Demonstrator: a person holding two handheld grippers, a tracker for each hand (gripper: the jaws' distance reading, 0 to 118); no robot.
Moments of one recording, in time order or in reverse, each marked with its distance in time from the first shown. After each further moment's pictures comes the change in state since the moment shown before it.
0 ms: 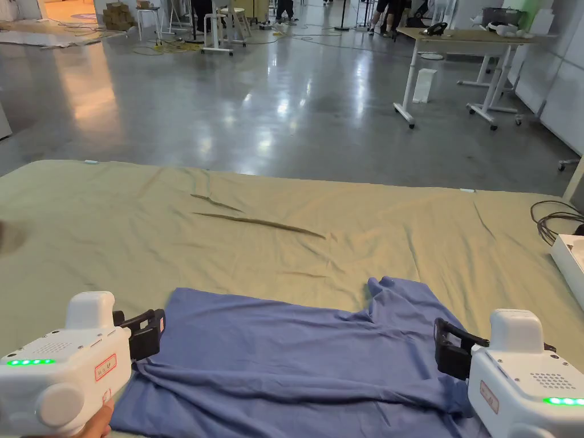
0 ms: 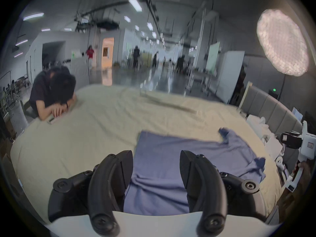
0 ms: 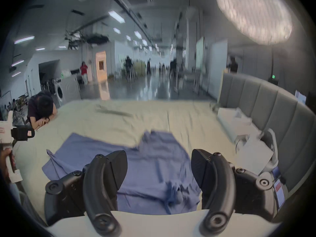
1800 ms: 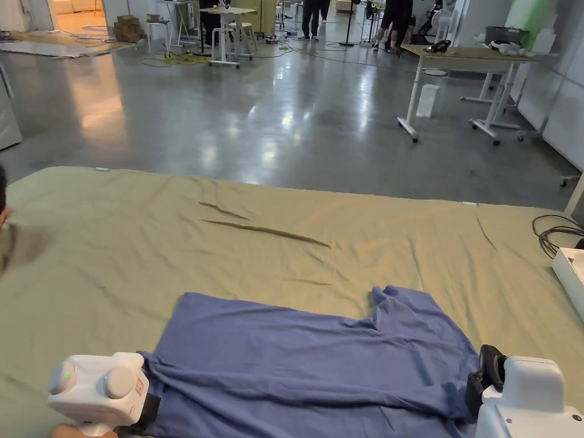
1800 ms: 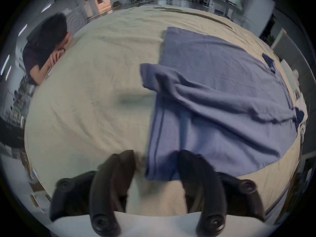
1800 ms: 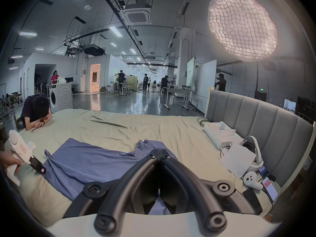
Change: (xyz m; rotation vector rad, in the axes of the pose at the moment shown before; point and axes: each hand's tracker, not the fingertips) left arm -0.044 -0.079 -0.107 -0.787 0.205 -0.129; right arm -0.015 -0.025 0.046 0.062 -0.105 0.022
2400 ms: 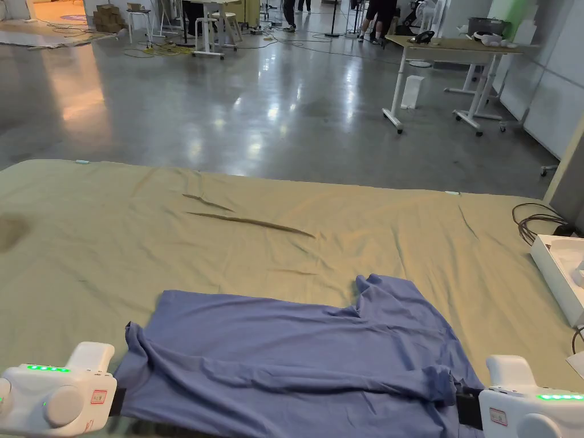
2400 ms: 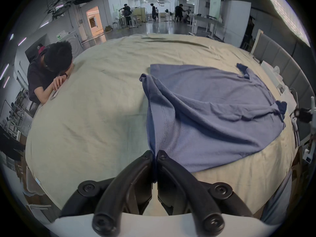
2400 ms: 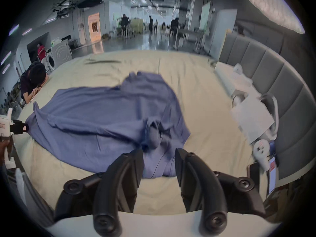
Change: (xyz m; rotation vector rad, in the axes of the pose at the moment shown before) left arm -0.012 -0.038 0.064 0.240 -0.079 -0.026; right arm 0.069 -0.049 -0.094 -0.663 0.113 0.010
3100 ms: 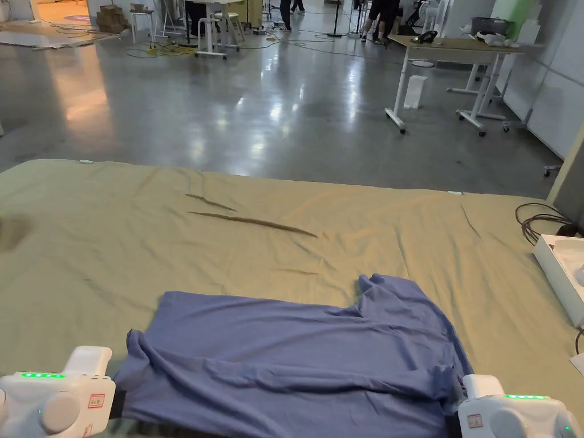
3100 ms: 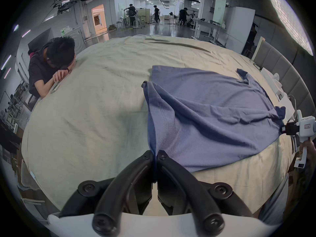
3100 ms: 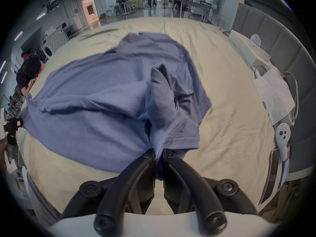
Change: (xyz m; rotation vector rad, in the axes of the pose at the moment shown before) left arm -0.006 -0.007 0.001 0.021 -0.015 0.045; right arm -0.010 -0.013 -0.040 -0.153 0.044 -0.006
